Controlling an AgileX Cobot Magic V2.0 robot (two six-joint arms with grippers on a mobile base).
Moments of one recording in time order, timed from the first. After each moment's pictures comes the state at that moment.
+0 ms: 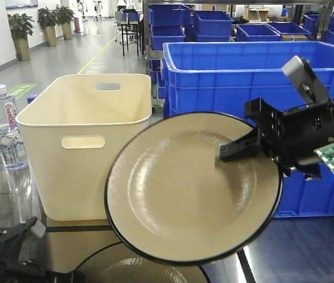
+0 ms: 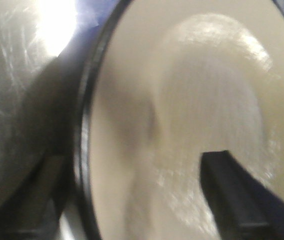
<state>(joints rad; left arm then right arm) -0.21 1.36 -0.80 -0.93 0.72 0.45 0.11 1.49 -1.52 0.85 1.07 -0.15</state>
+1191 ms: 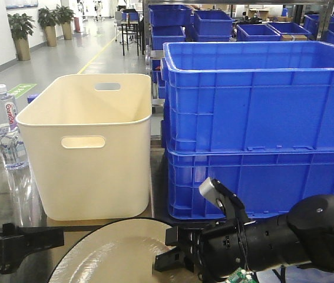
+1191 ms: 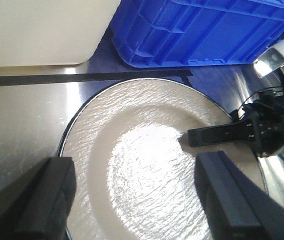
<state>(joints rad) -0.16 0.99 -0.84 -0.82 0.65 0.44 0.40 1.62 -1.06 1.15 0.71 -0.56</state>
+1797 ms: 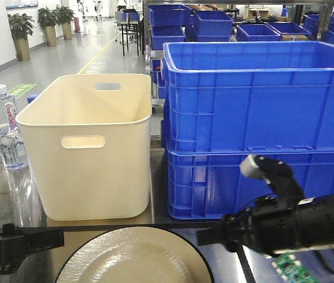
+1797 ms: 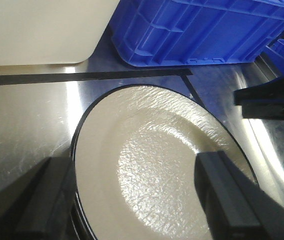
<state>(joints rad) -0.16 0.99 -0.84 -0.82 0.65 0.44 0.24 1.43 -1.06 0.85 0.71 -0.62</state>
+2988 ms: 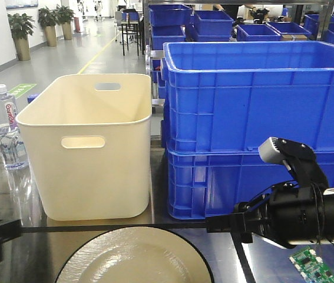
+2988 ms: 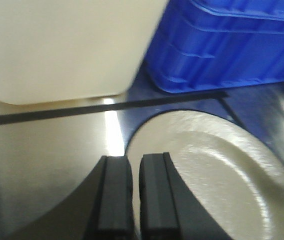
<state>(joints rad) -0.16 0.87 -0.79 -0.59 0.51 0.33 0.23 1.33 -1.06 0.83 0.71 -0.61</state>
